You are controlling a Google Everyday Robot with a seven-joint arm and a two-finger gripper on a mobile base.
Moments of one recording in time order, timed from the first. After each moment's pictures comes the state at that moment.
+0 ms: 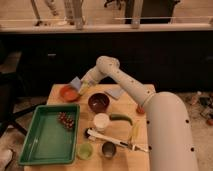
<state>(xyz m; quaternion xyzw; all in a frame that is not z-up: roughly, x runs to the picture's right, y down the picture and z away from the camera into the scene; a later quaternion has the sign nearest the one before) -0.149 -0.021 0.889 -0.28 -0.33 0.14 0.89</state>
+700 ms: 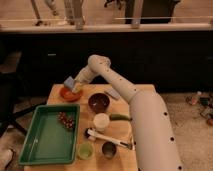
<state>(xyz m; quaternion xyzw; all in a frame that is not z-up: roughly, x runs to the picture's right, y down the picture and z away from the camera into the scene) -0.187 -0.026 0.913 -0.29 -0.33 0.12 0.89</state>
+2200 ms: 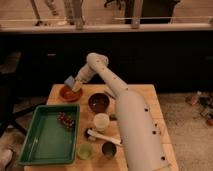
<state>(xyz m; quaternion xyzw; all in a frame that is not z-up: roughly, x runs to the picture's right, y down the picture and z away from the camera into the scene) -0.189 -0.031 0.946 -0.31 -0.31 0.13 0.89</state>
